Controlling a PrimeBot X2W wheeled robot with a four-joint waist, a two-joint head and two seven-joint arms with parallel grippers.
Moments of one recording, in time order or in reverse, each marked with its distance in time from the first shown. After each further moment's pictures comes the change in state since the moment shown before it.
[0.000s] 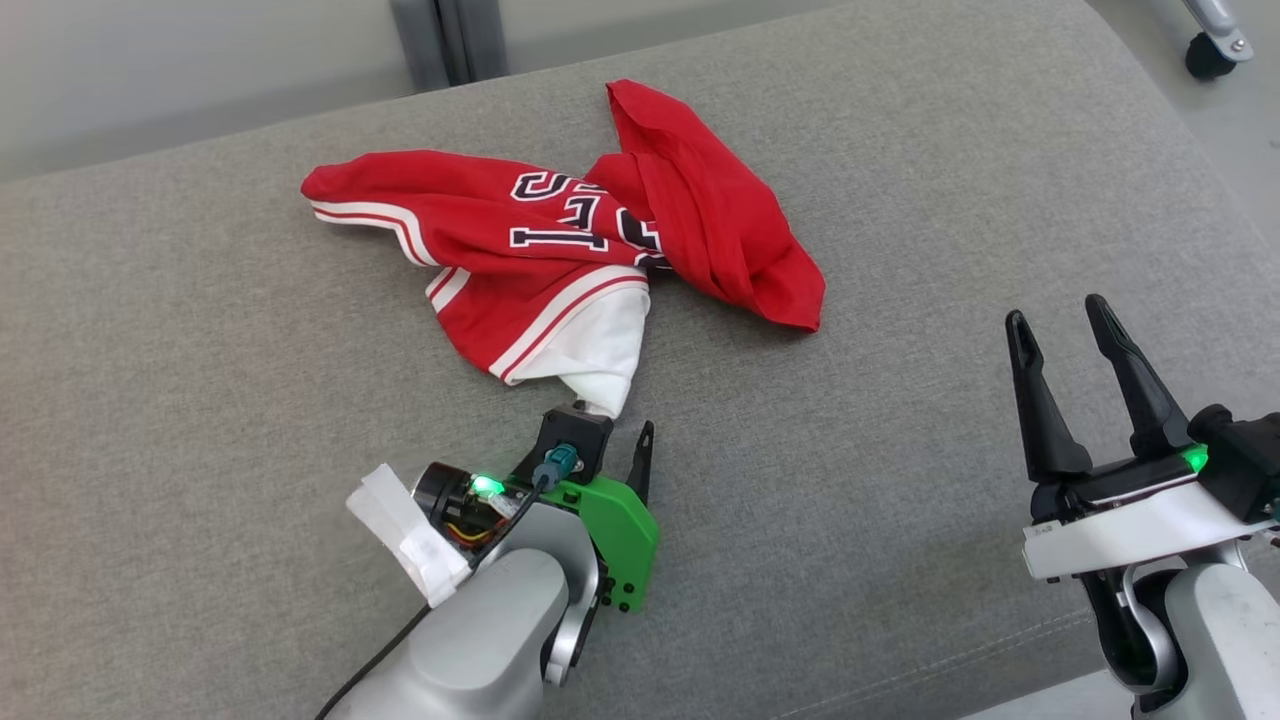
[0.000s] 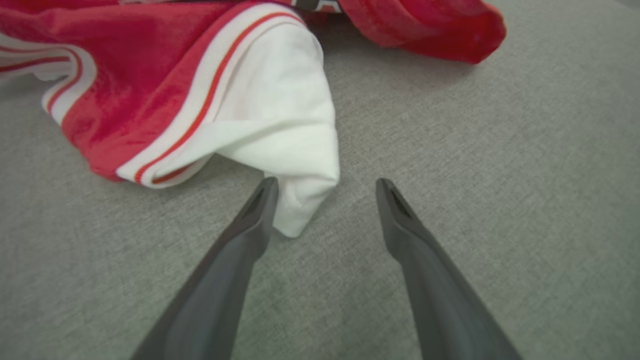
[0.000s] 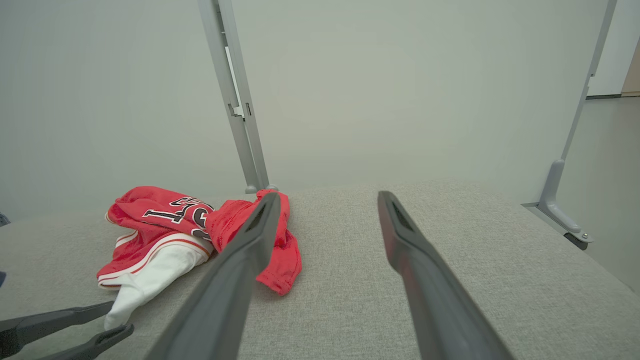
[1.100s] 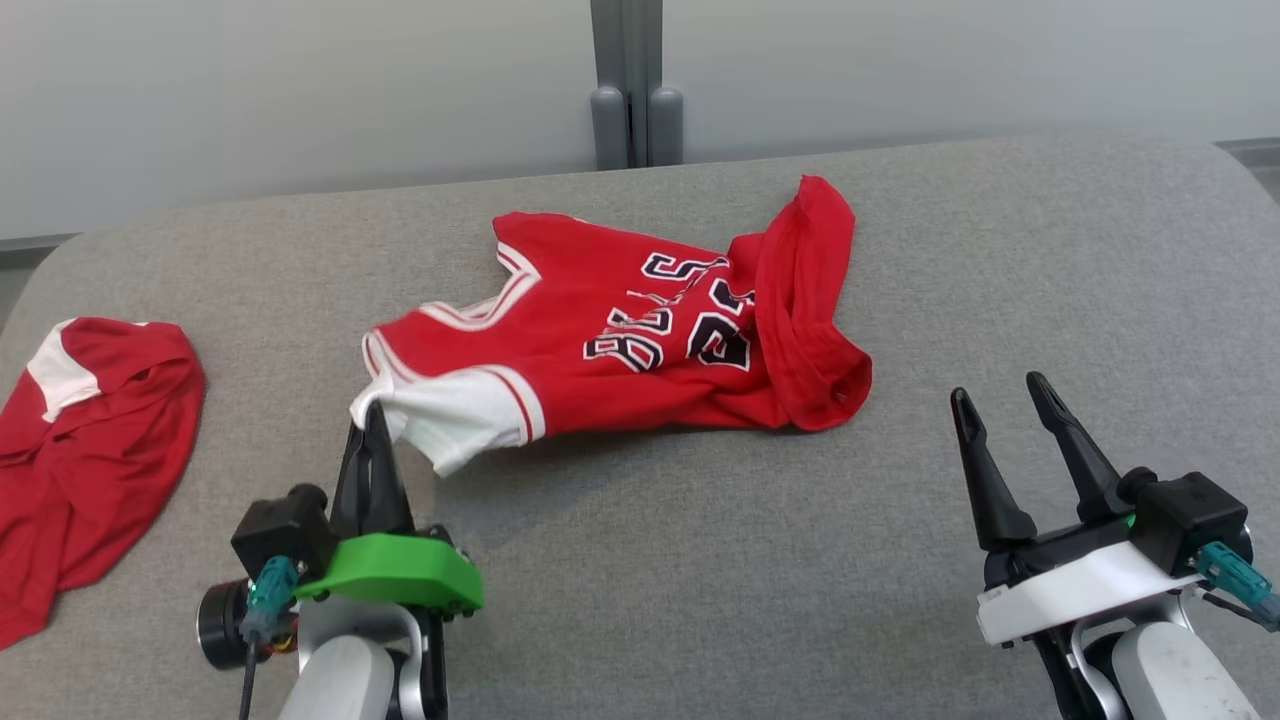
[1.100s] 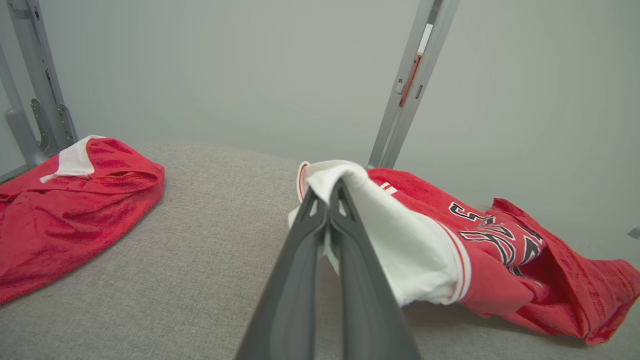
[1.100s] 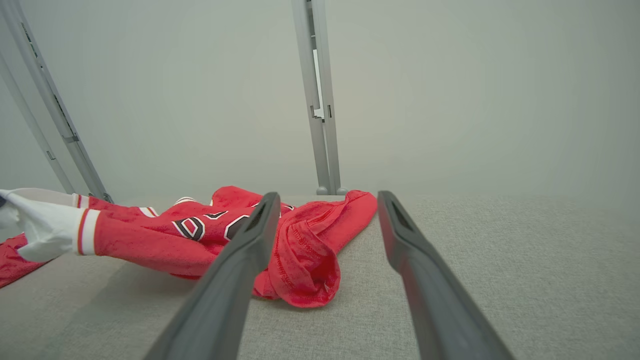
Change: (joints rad) left arm 0.429 0.011 0.722 -0.497 0.225 -0.018 -0.141; right arm 0.070 0.065 0.027 0.052 -0.065 0.000 0.000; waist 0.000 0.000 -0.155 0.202
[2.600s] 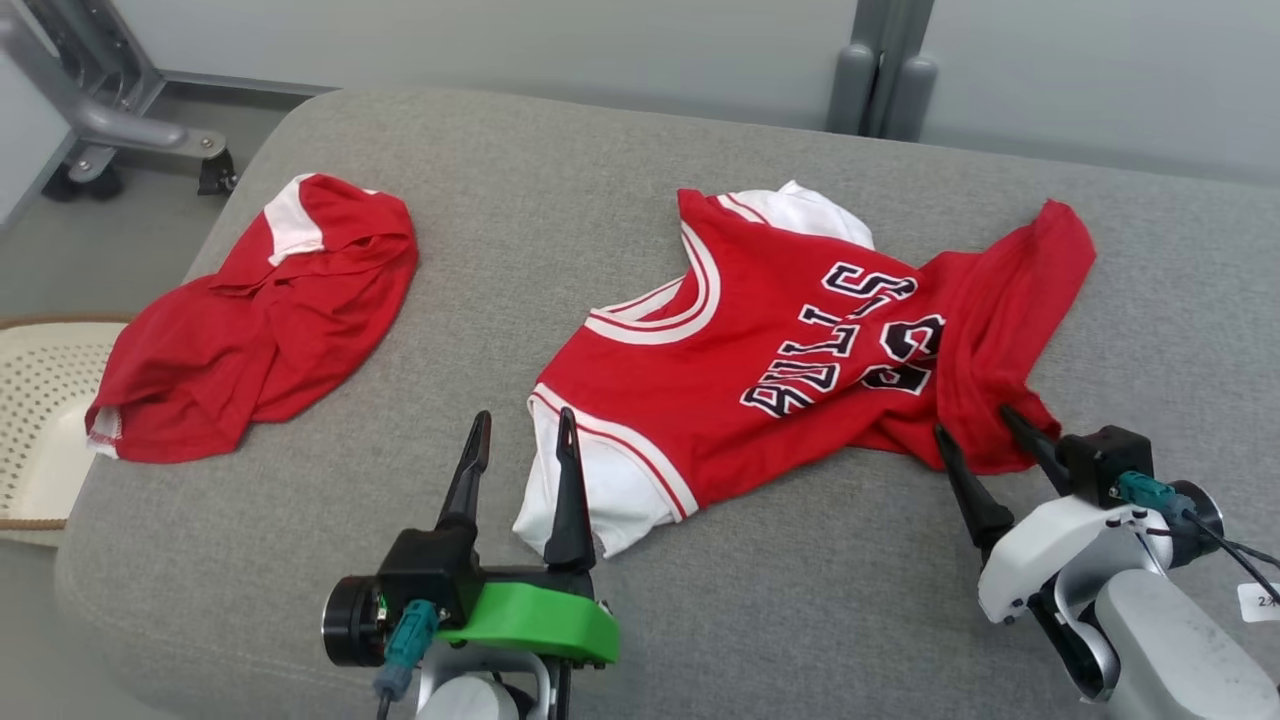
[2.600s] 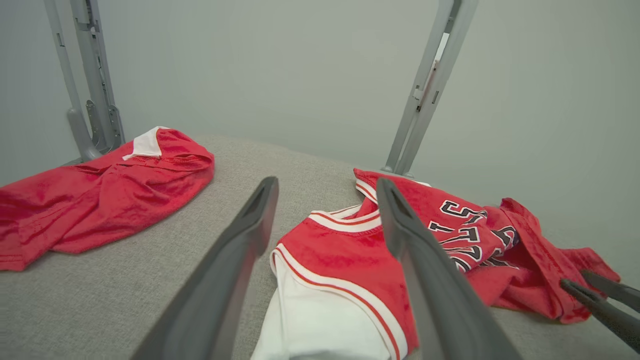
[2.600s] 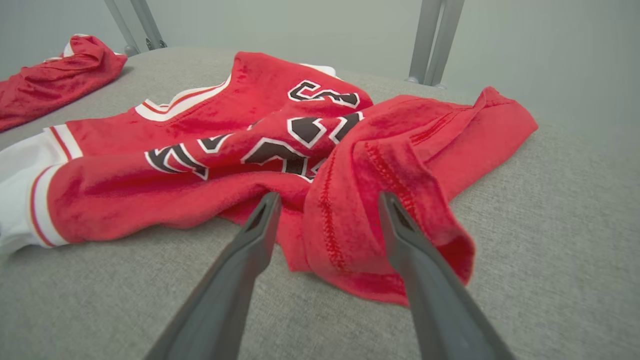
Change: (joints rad) left arm 0.063 -0.010 -0.260 -0.174 0.035 0.085 0.000; right arm -0.235 -0.102 0.187 0.463 0.059 0.000 0.046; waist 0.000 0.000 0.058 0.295
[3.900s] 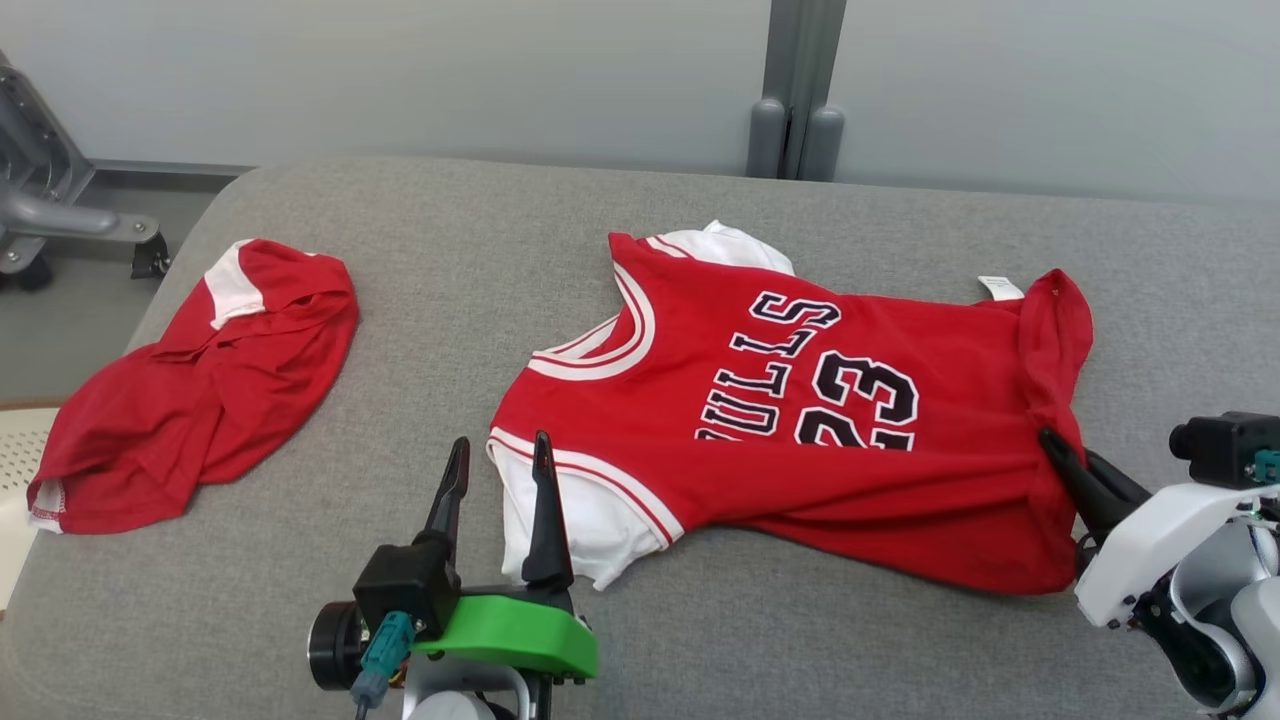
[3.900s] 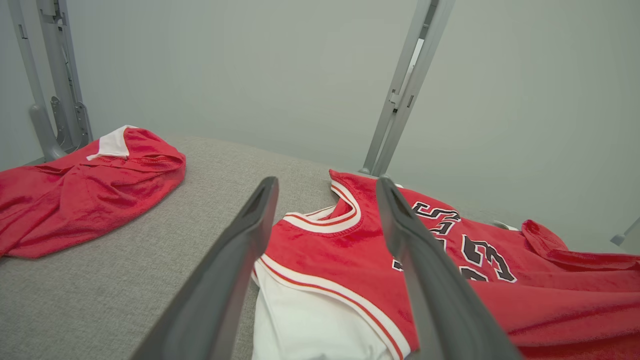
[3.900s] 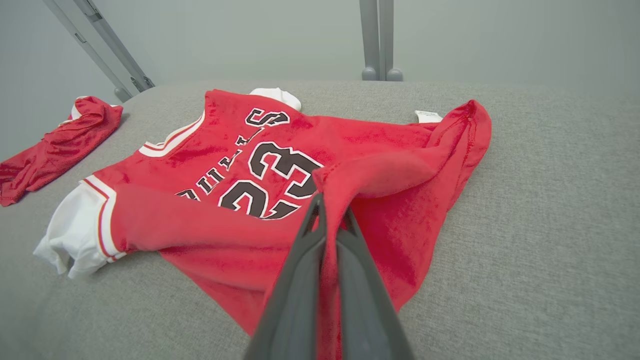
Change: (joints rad) left arm 0.033 0.000 0.046 0.026 -0.034 -0.033 0.000; right arm 0.154 -0.197 -0.059 -0.325 0.332 0.000 0.274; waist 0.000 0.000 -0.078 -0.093
